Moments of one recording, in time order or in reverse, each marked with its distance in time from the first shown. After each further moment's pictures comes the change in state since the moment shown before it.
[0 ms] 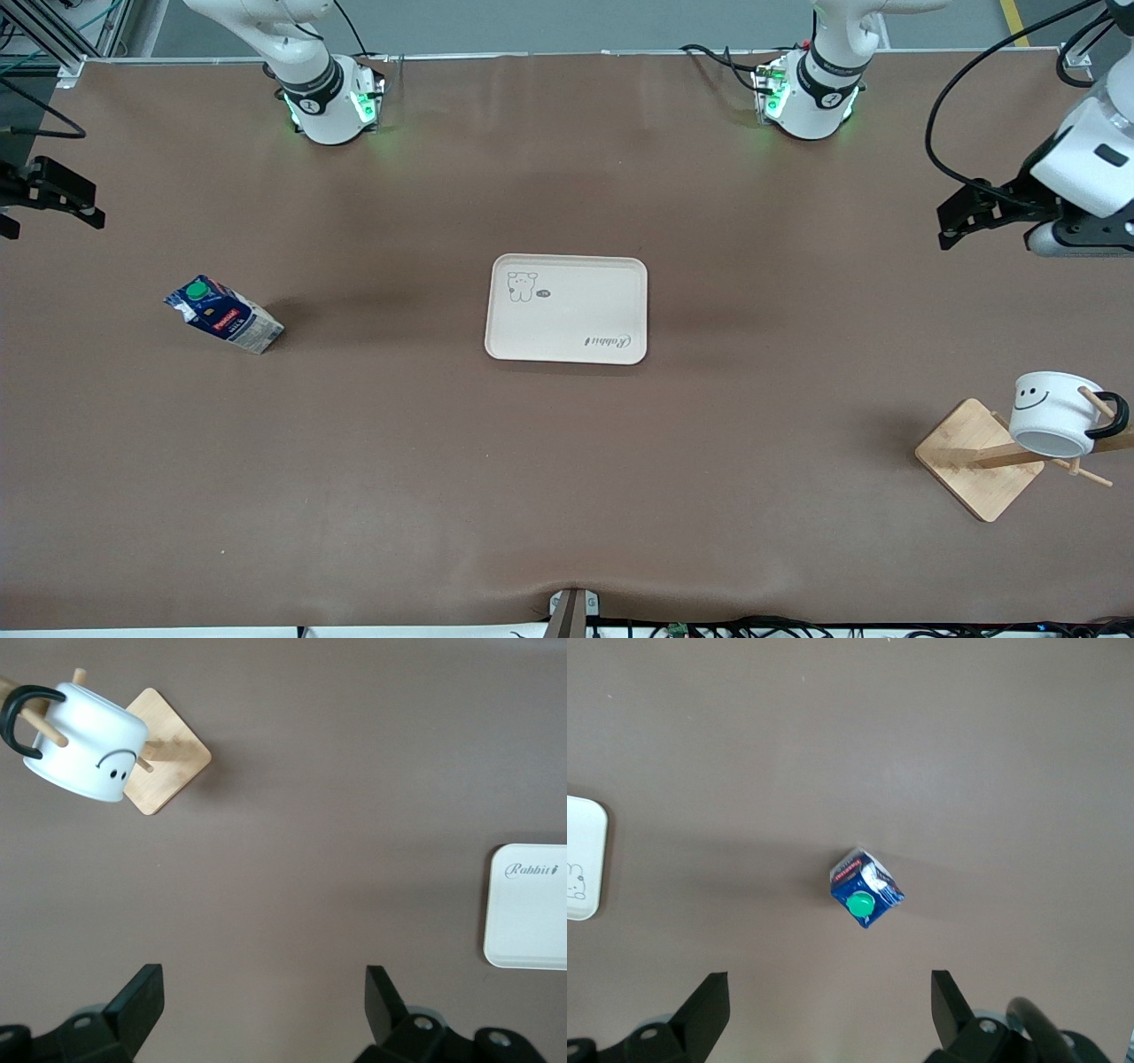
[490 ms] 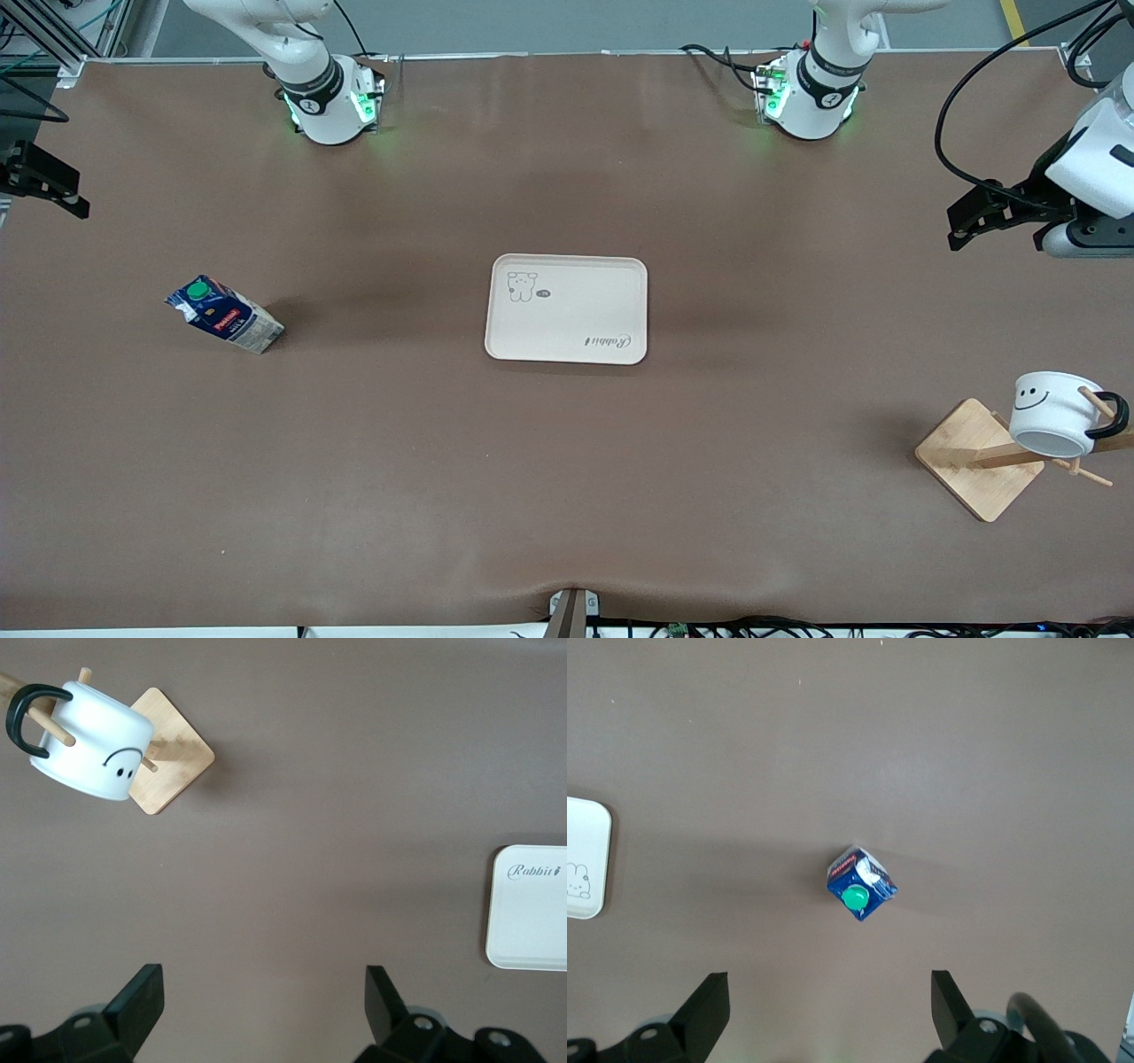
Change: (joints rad) left arm 0.003 0.000 0.000 0.000 -0.002 0.000 0.002; right arm -0.010 0.000 -0.013 0.033 0.000 -0.051 0.002
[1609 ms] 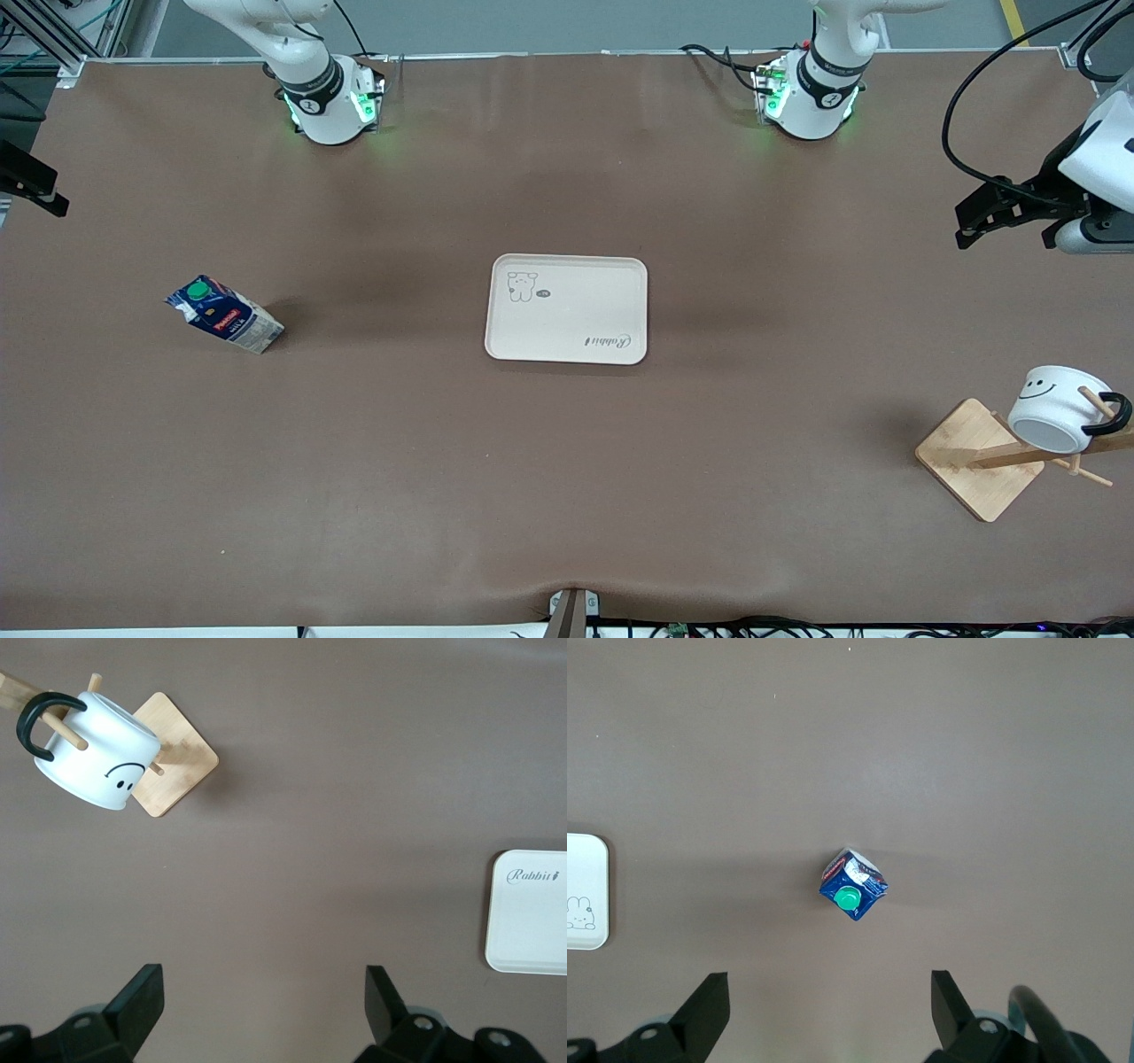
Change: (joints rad) left arm 0.008 -0.001 -0.001 0.019 0.000 -0.006 0.000; right arm -0.014 0.003 -0.004 0.027 0.000 -0.001 0.088
